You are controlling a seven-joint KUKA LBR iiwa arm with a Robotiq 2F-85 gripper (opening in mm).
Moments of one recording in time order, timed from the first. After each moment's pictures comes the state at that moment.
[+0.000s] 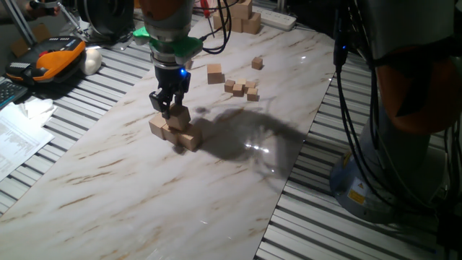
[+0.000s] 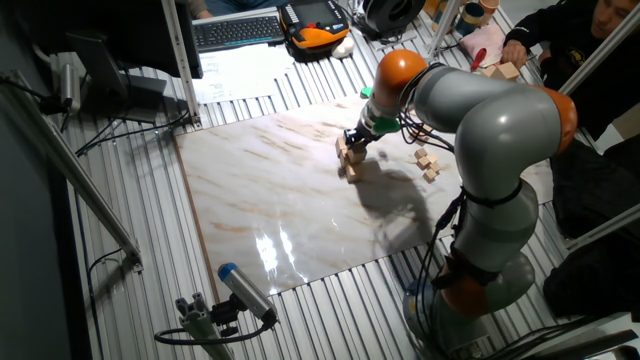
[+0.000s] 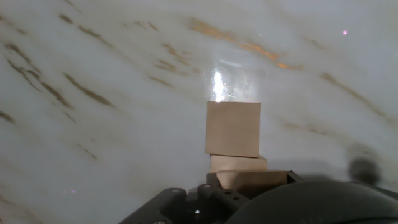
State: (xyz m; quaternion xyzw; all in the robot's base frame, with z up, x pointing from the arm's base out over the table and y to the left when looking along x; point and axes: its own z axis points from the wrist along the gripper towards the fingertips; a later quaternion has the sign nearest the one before) arm 0.547 0.068 0.108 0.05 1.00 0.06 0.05
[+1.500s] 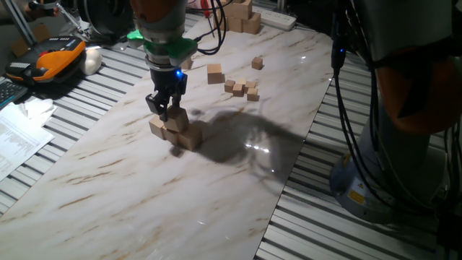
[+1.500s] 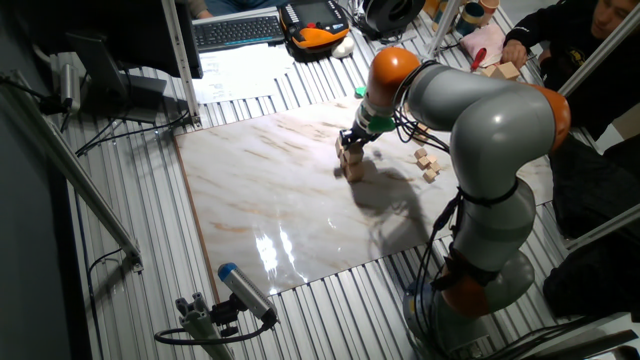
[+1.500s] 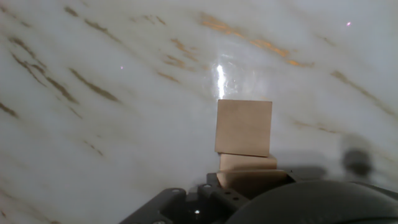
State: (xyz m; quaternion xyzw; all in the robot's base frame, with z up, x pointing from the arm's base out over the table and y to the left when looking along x) arm 0.549 0.075 0.107 0.03 1.00 0.05 0.03
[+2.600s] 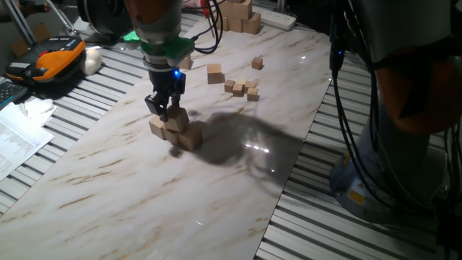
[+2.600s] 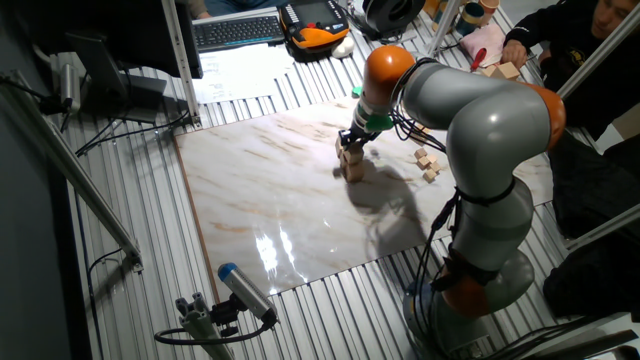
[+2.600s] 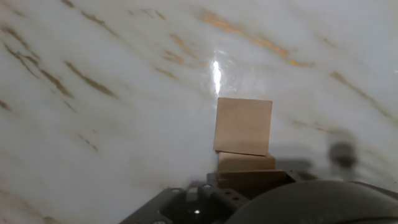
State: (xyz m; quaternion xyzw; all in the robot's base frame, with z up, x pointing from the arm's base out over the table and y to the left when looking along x) arm 0.549 0.075 0.107 0.03 1.00 0.04 0.01
